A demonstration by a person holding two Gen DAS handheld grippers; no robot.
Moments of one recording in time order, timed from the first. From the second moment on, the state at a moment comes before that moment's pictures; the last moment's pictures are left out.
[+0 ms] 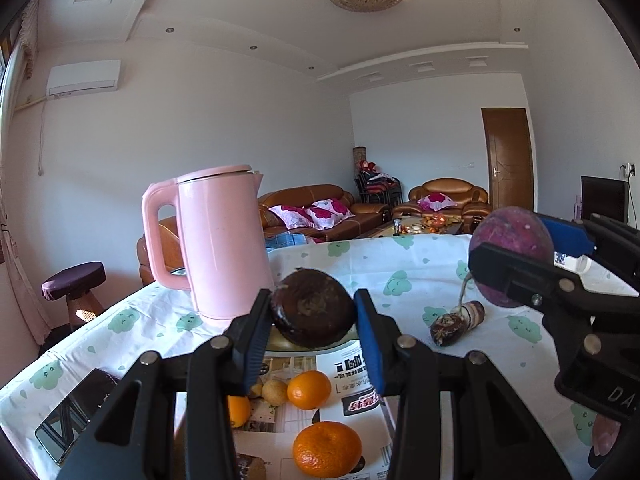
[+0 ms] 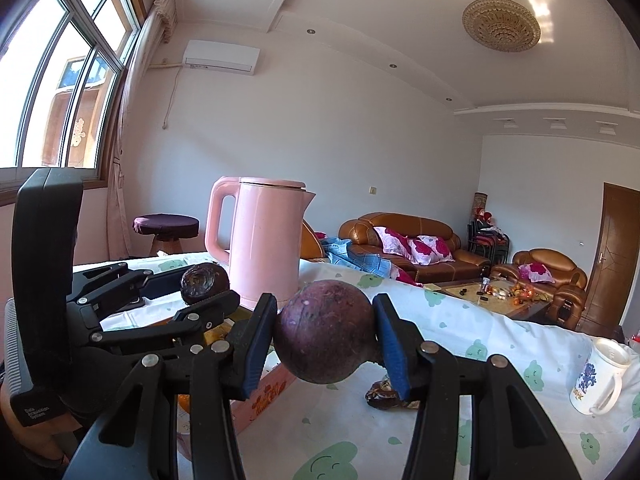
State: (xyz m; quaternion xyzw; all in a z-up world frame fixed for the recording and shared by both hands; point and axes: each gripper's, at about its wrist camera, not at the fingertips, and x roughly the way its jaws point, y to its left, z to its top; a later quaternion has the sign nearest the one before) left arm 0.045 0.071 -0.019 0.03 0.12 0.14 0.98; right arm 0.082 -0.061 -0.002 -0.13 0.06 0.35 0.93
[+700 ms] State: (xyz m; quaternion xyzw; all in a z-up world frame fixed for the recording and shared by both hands) left arm 0.038 0.122 -0.023 0.00 0.14 0.19 0.97; right arm 0.085 -0.008 -0.009 -0.16 0.09 0.38 0.91
